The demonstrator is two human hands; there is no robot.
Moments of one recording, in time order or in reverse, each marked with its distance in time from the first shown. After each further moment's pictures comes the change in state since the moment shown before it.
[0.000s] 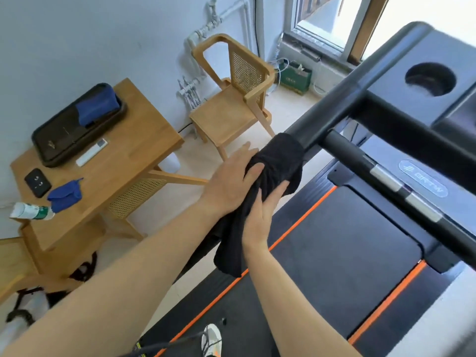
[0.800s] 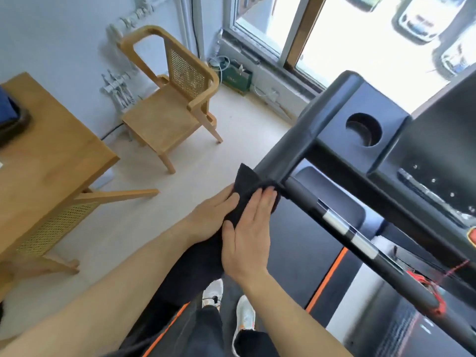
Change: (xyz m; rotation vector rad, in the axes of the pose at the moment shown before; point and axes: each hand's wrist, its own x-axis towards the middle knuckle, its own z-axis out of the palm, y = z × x) left_hand 0.072 0.003 0.000 -0.628 -0.482 -0.265; right_hand 0.054 -0.060 -0.019 -1.047 -0.019 -0.377
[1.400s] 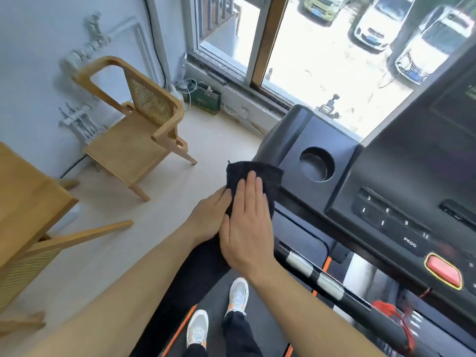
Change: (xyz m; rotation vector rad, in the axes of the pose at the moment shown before) left_hand 0.101 0.078 0.032 0.109 0.060 0.028; right_hand 0.111 0.040 -0.065 -0.475 -0.006 -0.076
